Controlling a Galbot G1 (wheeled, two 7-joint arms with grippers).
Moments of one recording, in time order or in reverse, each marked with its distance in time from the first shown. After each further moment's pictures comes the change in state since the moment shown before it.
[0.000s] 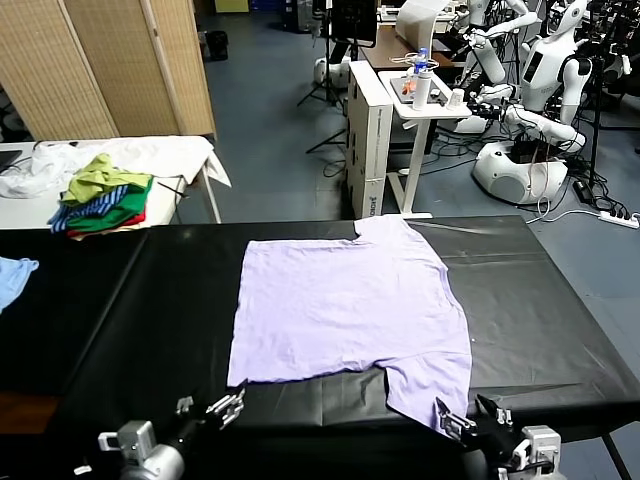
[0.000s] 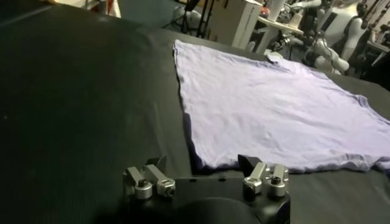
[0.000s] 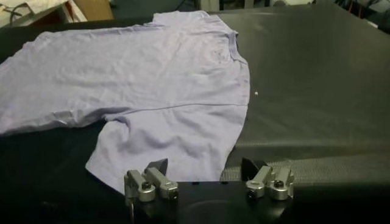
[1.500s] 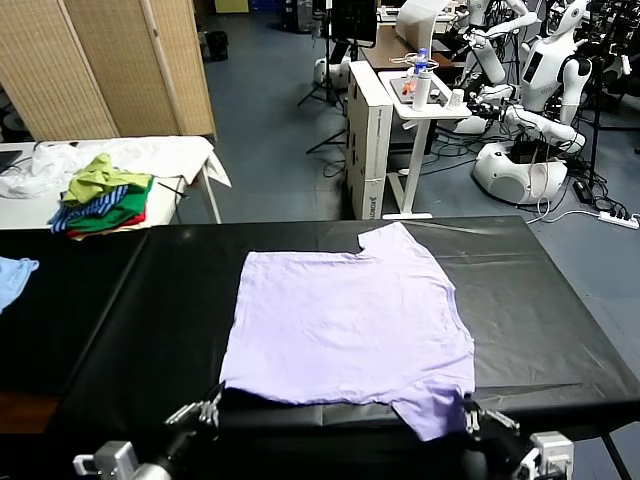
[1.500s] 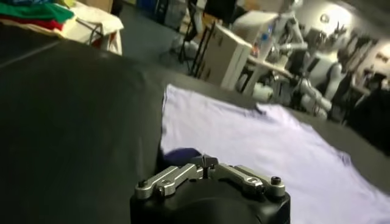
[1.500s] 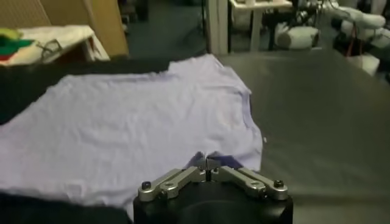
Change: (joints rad) left arm 0.022 -0.046 -0.022 -0.139 -0.076 -0.071 -0.046; right arm 0.201 -0.088 -0.025 0.001 0.067 0.034 0.044
